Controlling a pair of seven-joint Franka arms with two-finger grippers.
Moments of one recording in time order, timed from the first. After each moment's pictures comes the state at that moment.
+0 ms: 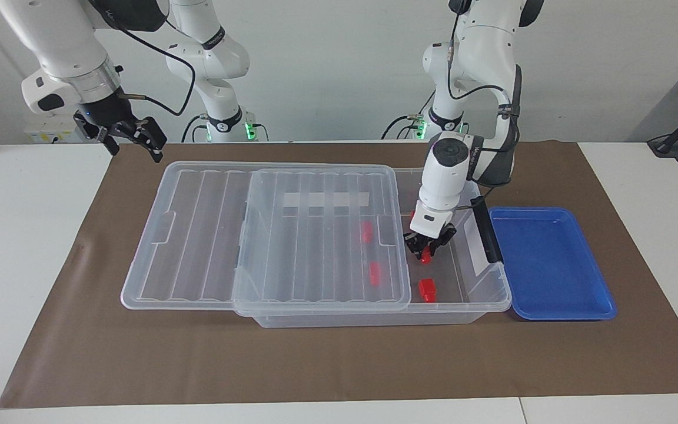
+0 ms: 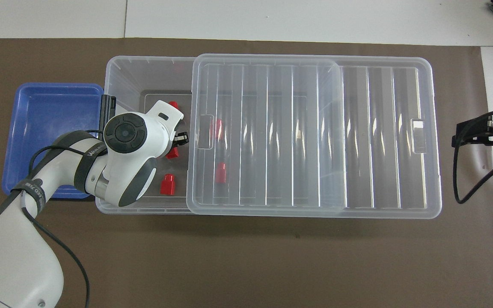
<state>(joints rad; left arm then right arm) -0.24 0.29 -0.17 -2.01 0.18 2.41 -0.70 -0.02 -0.02 -0.01 -1.57 -0.01 1.52 0.20</state>
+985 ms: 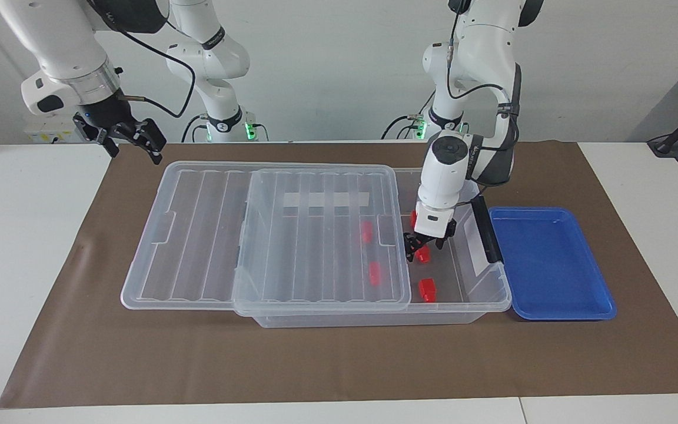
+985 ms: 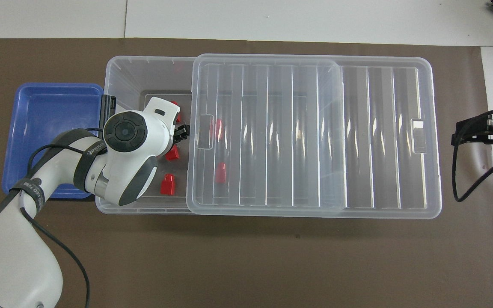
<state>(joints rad) -0.24 0.29 -0.17 -1.96 0.18 2.36 -0.87 -0.02 -0.02 -0.01 -1.58 -0.01 1.53 0.20</state>
